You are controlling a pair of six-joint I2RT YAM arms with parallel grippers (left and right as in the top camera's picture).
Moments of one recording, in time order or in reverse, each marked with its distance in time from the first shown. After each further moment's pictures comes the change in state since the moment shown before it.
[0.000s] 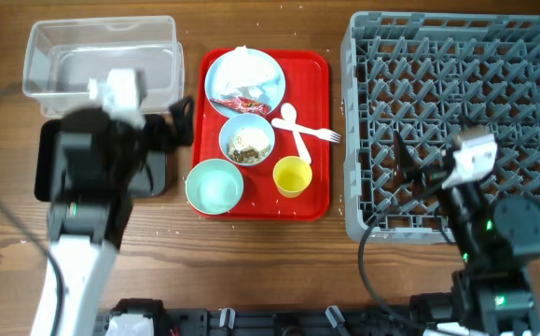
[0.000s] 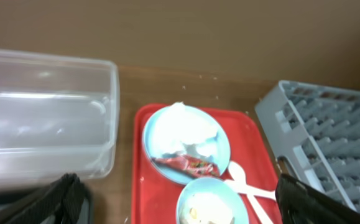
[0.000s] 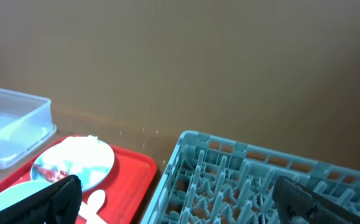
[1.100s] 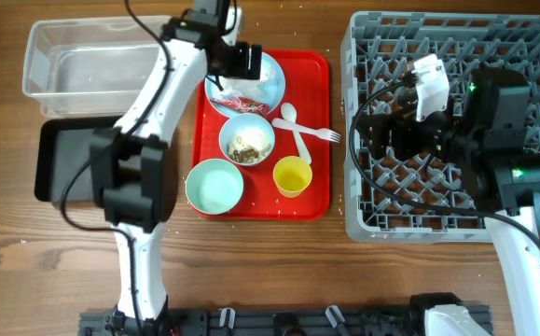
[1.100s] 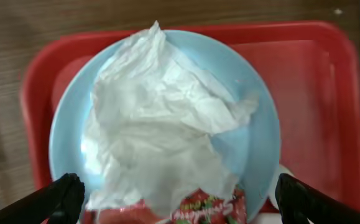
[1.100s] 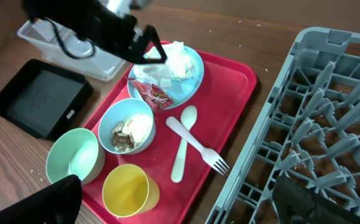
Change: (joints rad) left arm -0.206 1.192 1.049 -0.539 -0.076 0.033; right arm 0.000 0.607 0.559 -0.591 -0.344 0.000
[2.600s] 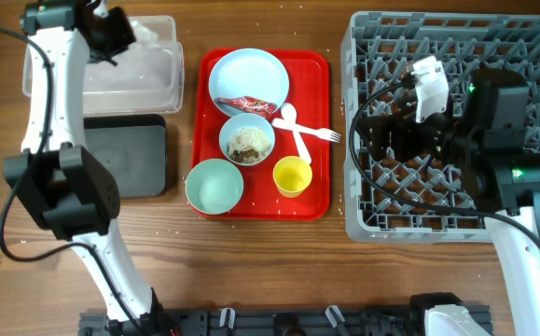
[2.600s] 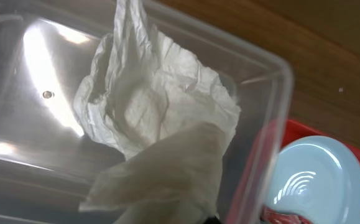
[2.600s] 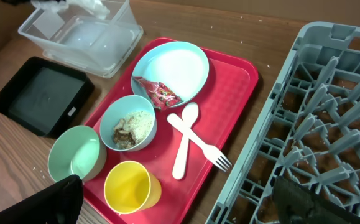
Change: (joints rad) left arm 0.415 -0.077 0.137 -0.161 -0.007 -0.101; right arm 0.000 0.000 0.000 -0.014 -0.003 0.000
